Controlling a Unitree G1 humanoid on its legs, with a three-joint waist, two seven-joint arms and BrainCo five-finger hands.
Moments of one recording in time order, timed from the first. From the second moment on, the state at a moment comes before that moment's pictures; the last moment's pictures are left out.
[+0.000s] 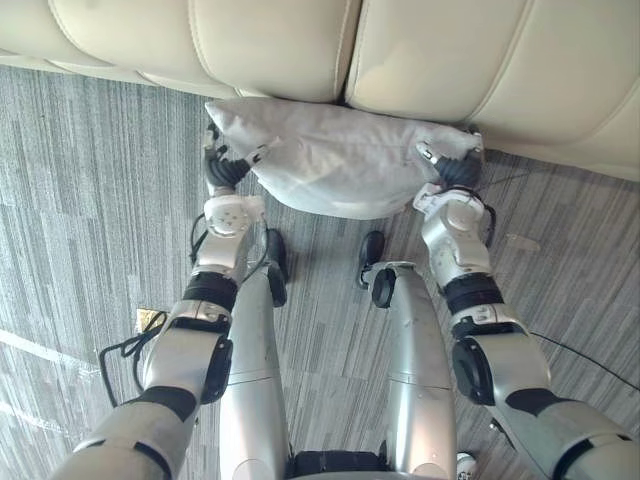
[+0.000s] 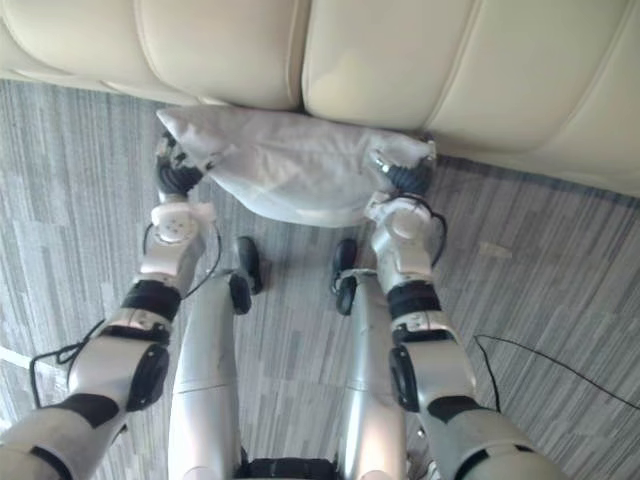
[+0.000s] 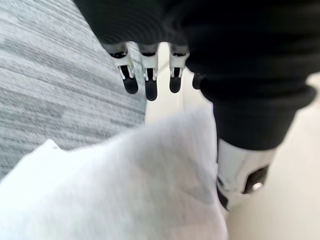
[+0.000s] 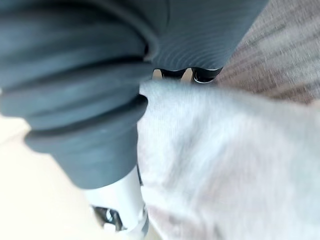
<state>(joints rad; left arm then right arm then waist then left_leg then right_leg) -0.96 0.19 -0.05 0.83 -0.18 -0.14 0.46 -0.93 -0.12 -0.11 0.72 0.35 -0.12 -0.46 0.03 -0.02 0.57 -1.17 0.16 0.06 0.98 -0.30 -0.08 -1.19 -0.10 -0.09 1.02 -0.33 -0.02</state>
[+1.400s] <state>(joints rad) 0.12 0.06 -0.38 0.01 -0.15 -0.20 0.41 0.34 -0.09 0.10 -0.23 0.06 -0.18 -0.41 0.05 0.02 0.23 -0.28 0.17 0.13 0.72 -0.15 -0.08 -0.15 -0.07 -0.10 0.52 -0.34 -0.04</state>
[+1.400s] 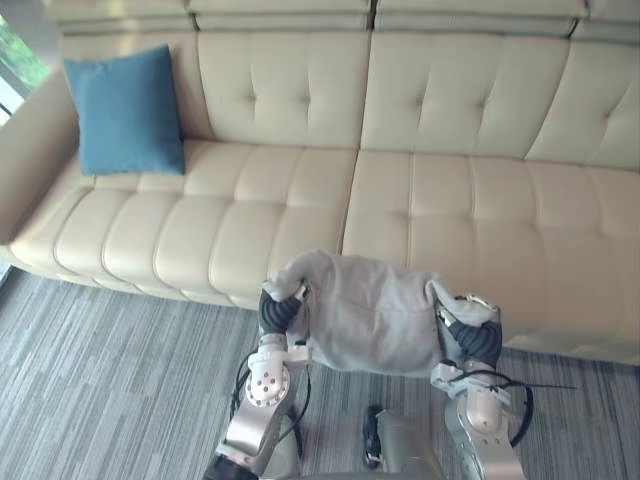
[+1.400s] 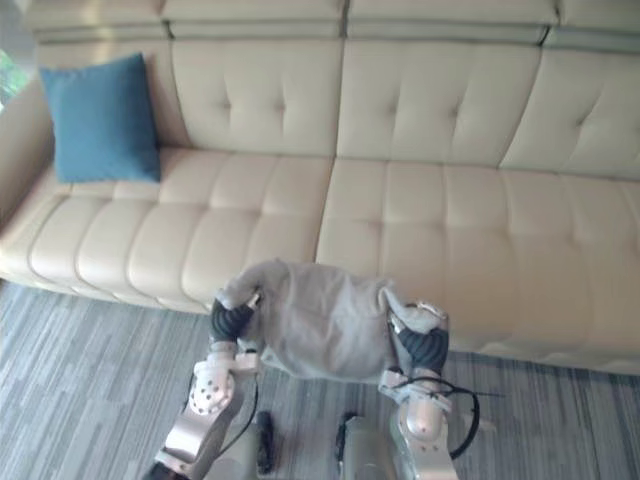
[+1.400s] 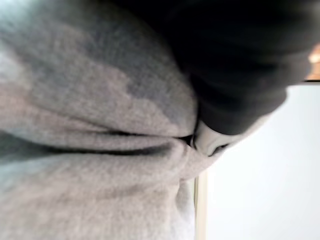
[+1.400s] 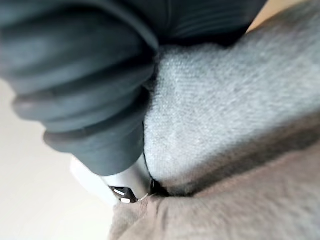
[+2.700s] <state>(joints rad) -0.08 0.12 -0.39 0.05 -0.15 -0.18 0.40 0.08 -0.15 0.08 -0.07 0.04 -0.12 -0.38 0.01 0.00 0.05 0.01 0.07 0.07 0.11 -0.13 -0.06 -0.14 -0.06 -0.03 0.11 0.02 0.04</state>
